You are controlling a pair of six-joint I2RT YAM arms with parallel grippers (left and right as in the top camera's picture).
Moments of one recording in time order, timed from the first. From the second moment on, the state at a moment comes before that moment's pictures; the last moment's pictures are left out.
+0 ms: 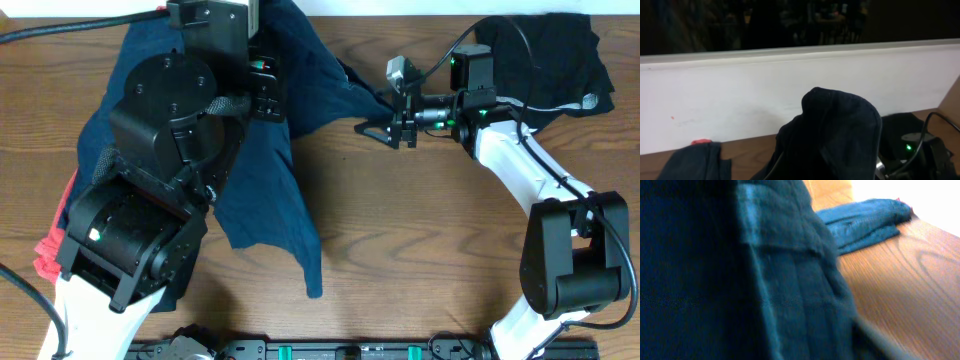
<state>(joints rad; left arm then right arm) -0.56 1.26 1.78 -0.69 -0.30 -0.12 0.17 1.85 1.24 -0.11 -1.21 -0.37</state>
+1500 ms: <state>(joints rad) -0.67 1.13 1.78 -1.02 -0.40 -0.18 -0.03 0.65 1.24 -0.53 -0.38 -0.12</state>
